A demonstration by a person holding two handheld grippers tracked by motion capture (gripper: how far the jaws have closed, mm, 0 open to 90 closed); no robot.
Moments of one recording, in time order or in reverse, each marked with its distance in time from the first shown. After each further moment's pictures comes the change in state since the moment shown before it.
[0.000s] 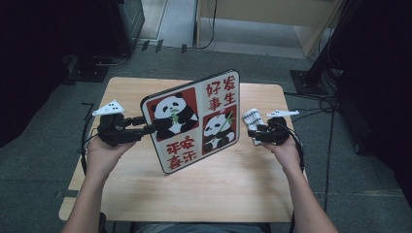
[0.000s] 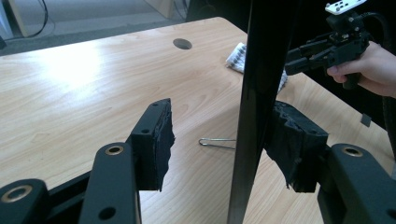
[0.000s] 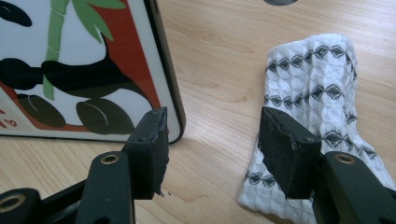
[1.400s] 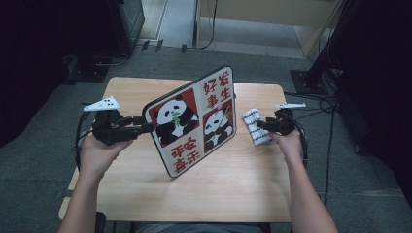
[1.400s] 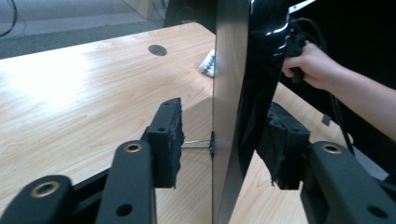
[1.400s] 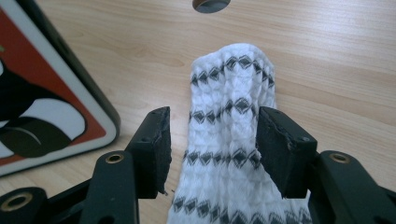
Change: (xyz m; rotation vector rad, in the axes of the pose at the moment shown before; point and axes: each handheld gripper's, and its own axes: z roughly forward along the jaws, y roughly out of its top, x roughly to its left) left arm -0.015 0.019 -0.019 0.005 -0.079 -0.007; right arm -0.046 0.011 0.010 -0.012 -0.104 0.095
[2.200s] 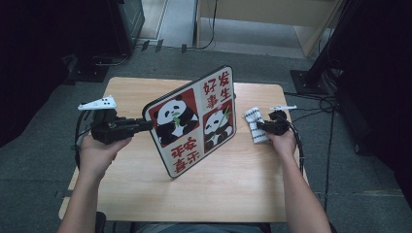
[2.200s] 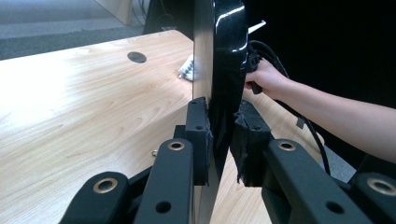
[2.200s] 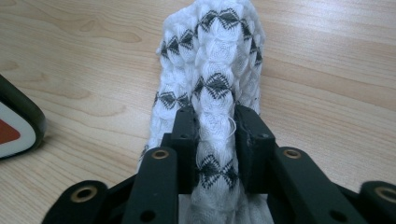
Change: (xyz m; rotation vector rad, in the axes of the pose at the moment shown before) left arm -0.001 0.003 -0.006 -0.027 -0.096 -0.010; right arm -0.021 -0.013 0.045 0.043 -0.050 0.000
